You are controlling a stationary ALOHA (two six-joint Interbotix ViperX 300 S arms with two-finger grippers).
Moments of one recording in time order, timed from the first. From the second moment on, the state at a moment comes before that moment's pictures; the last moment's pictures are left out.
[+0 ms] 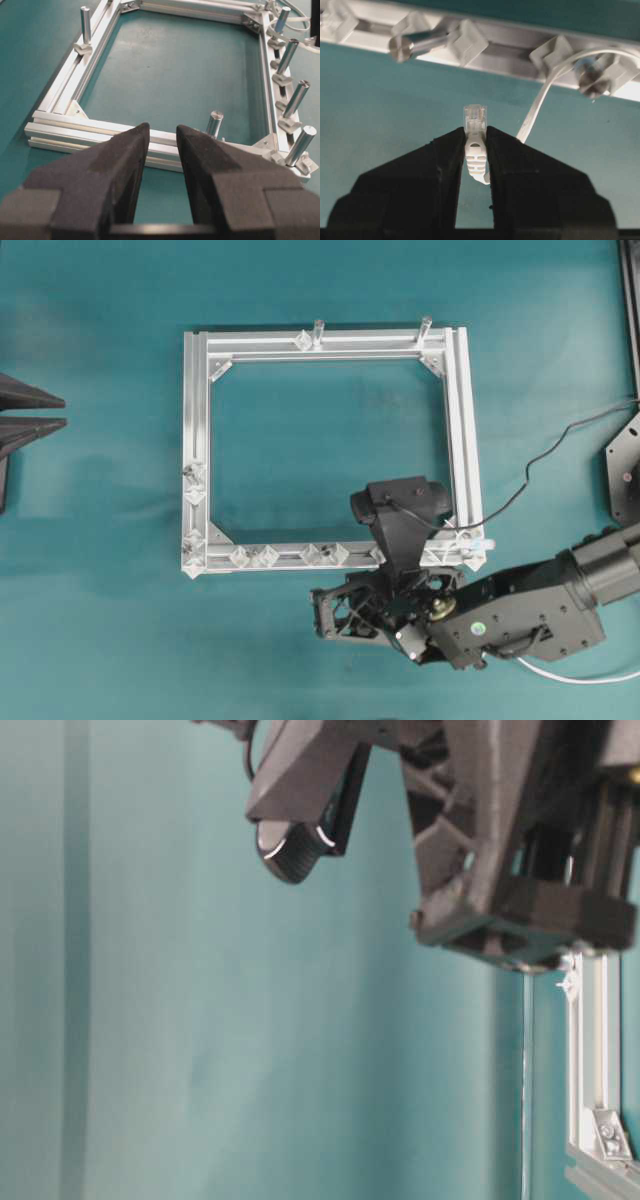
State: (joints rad) left arm 0.18 -1.41 1.45 -0.07 0.19 0.00; right arm 0.44 0.23 0.21 -0.39 0.94 2.25
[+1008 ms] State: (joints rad) left arm 0.18 -1.41 1.45 -0.07 0.19 0.00; right arm 0.42 0.37 0.00 -0.42 0.94 2.17
